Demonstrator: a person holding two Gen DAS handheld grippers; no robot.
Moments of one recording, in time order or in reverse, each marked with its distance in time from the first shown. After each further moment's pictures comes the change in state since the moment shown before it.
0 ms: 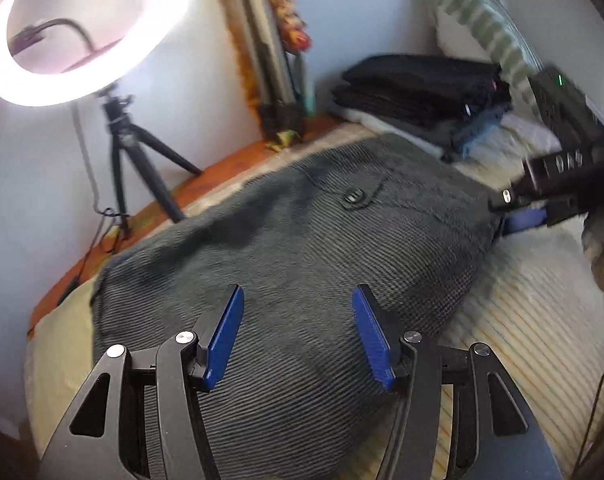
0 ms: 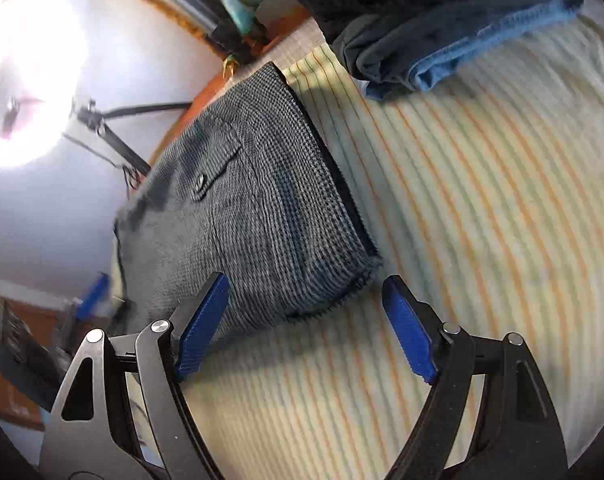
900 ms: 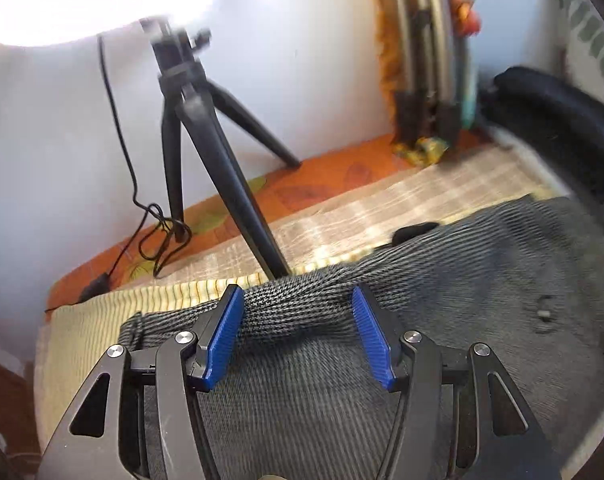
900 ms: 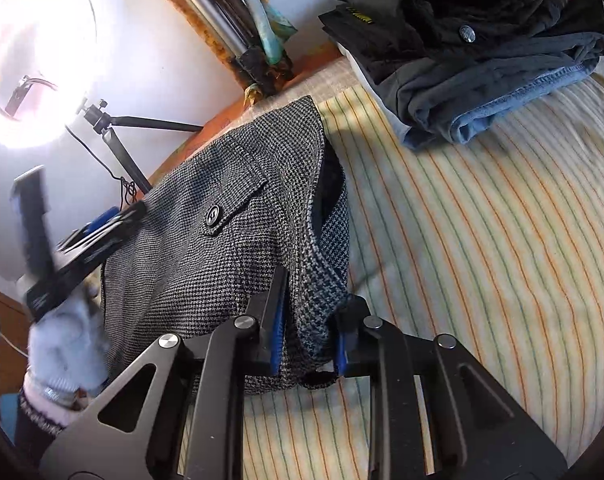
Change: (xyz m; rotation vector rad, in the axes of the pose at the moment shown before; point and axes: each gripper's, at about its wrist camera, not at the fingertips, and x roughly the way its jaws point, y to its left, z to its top) left arm 0.097 0.090 0.050 -0.227 0.094 0.244; right arm 0.014 0.027 0.001 -0.131 -0.165 -0.063
